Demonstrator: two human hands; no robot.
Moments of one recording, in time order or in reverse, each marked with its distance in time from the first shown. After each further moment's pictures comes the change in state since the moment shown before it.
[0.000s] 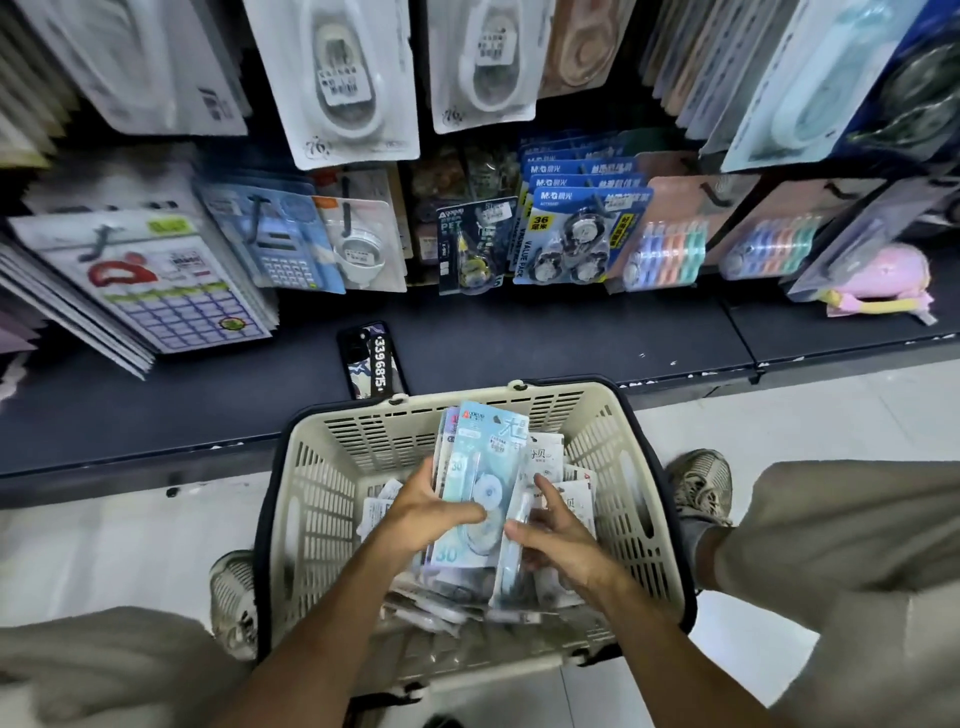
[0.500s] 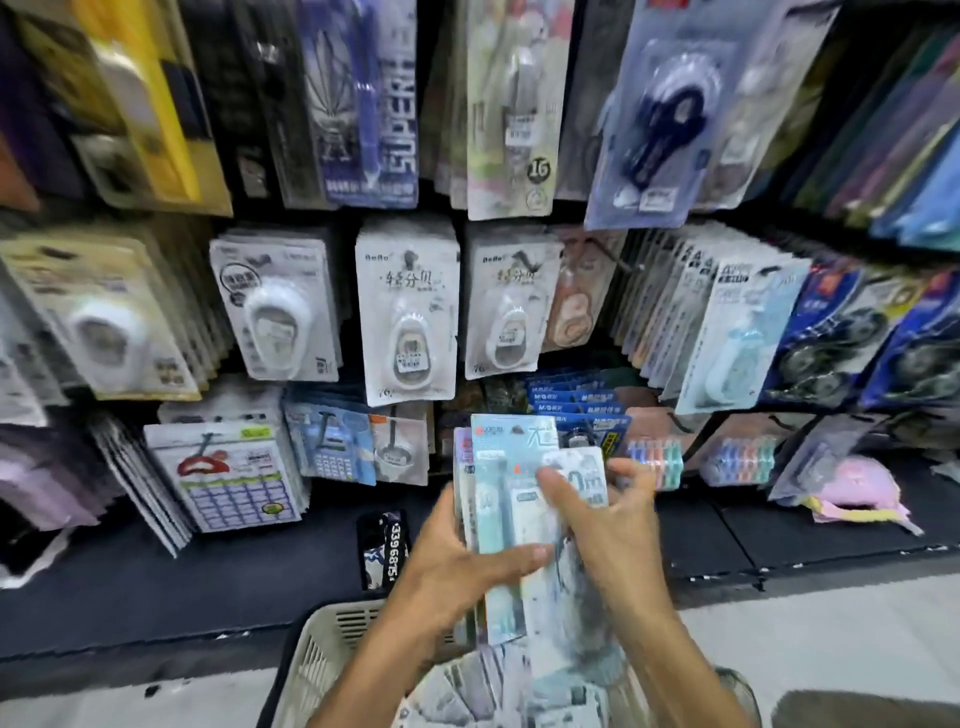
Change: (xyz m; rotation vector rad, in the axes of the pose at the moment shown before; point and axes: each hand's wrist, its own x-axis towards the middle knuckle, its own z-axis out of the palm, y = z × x) left_hand -0.077 0.185 -0.021 -0.349 0.024 0.508; right_hand -0.088 -0.239 0.029 -0.037 0.608 -0.720
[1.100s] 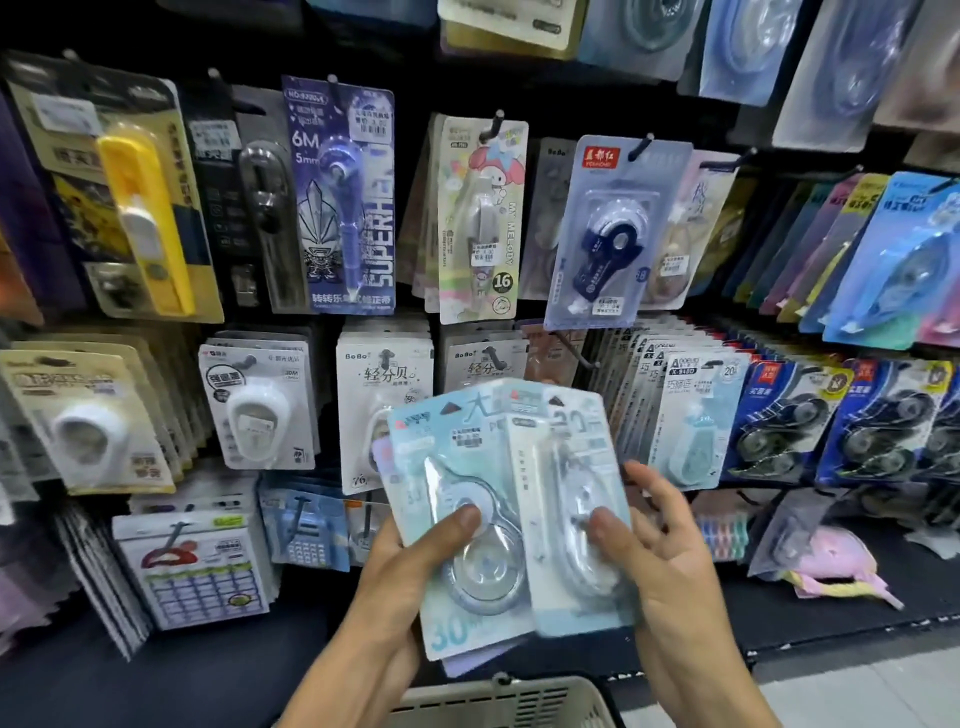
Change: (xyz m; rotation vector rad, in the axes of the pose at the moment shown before) left_hand 0.003 0.086 0.012 -0.333 0.007 0.127; right_hand 0.000 -0.075 -0.047 0.495 -0.219 -0.143
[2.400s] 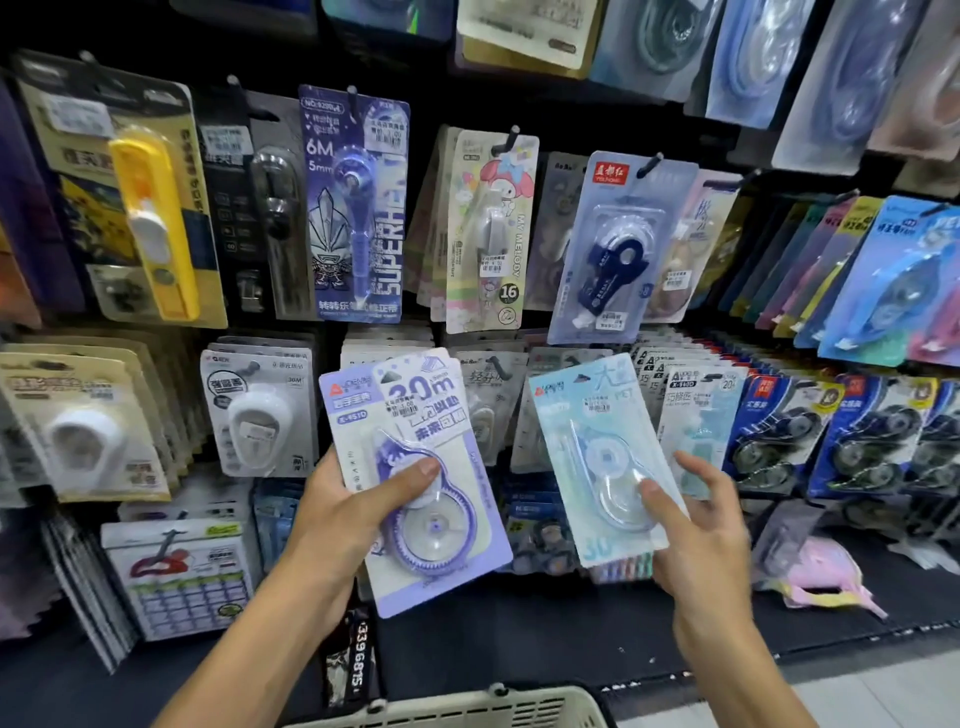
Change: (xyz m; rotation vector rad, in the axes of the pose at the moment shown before) left_hand 0.026 0.052 -0.029 0.176 0.054 0.261; right_hand 0.034 -0.008 -0.014 -0.198 0.383 -0.070
